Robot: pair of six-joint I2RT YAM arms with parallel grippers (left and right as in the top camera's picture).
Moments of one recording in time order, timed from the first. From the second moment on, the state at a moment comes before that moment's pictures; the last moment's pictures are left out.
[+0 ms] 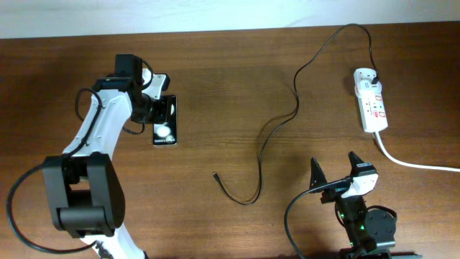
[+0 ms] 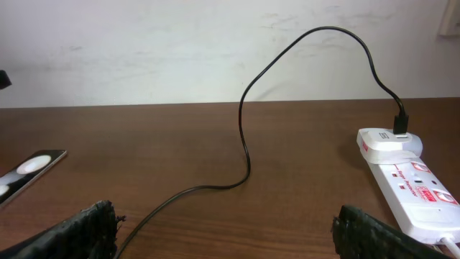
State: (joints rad) left arm -0.02 1.94 1.48 -0.86 0.30 0.11; right arm 0.06 0.01 0.01 -0.07 -0.11 0.10
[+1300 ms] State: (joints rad) left arm -0.02 2.05 1.47 -0.80 0.13 -0.04; right arm 0.06 0.01 0.01 -0.07 -0.11 0.10
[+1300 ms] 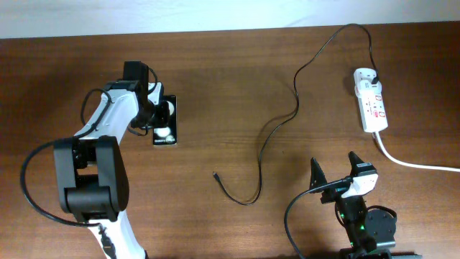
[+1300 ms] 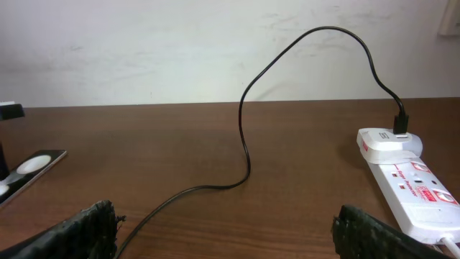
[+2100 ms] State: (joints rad) left arm -0.03 2.10 1.47 -0.76 0.08 -0.05; right arm 0.06 0.01 0.01 -0.07 -0.11 0.10
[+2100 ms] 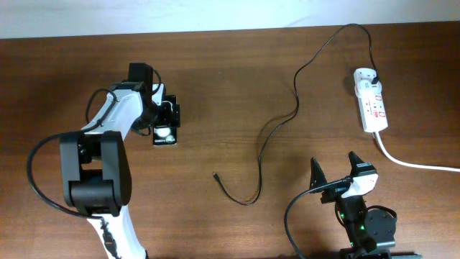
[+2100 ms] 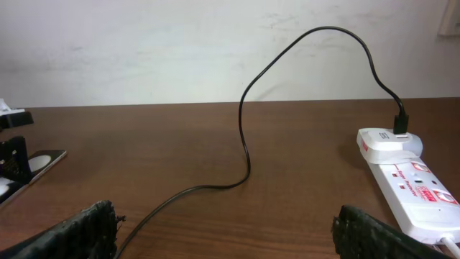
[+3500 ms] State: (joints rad) left arm -0.10 2.11 1.49 -0.74 -0.09 -0.16; right arm 0.06 0.01 0.01 -0.07 -0.11 0.10
